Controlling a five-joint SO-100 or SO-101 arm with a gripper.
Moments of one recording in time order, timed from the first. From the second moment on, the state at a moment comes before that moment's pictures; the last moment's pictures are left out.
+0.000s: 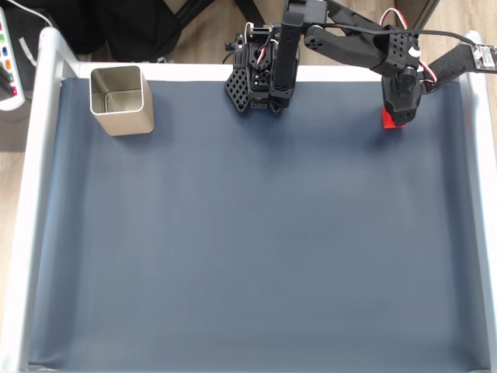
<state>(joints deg) -88.1 95.8 117.2 46.7 -101.2</state>
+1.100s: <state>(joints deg) -49.7 102.6 93.2 69.4 -90.5</state>
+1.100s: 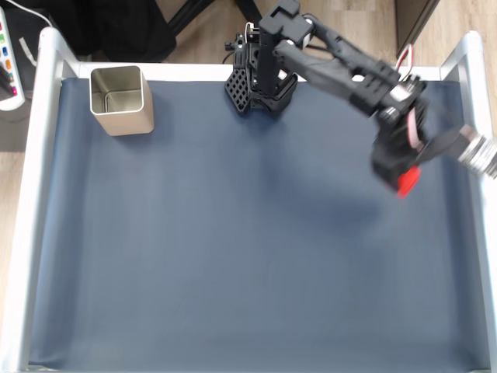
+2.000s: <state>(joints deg) 36.4 133.5 106.7 76.7 -100.9</state>
